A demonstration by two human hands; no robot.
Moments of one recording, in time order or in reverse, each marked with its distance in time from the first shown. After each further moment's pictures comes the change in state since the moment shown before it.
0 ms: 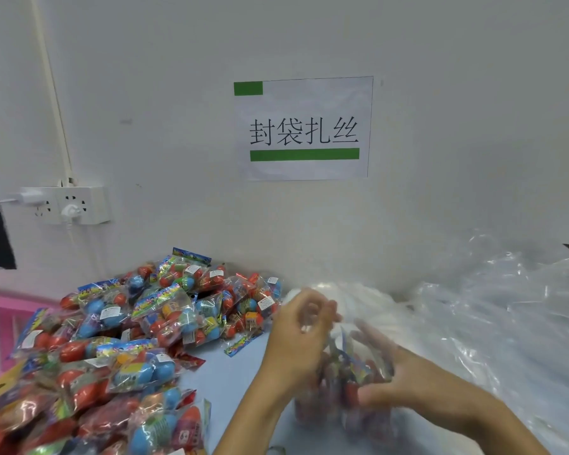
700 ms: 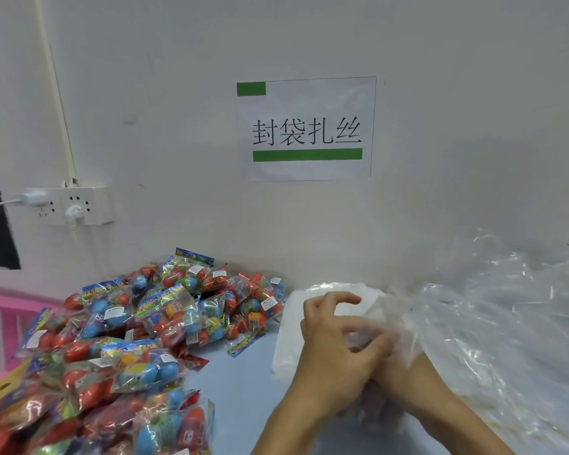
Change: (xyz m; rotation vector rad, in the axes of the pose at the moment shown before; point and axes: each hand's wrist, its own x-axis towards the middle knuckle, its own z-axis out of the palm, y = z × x) left_hand -0.015 0.011 0.027 0.203 -0.073 0.041; right_hand 0.012 -0.015 0.028 -0.033 0.389 -0.032
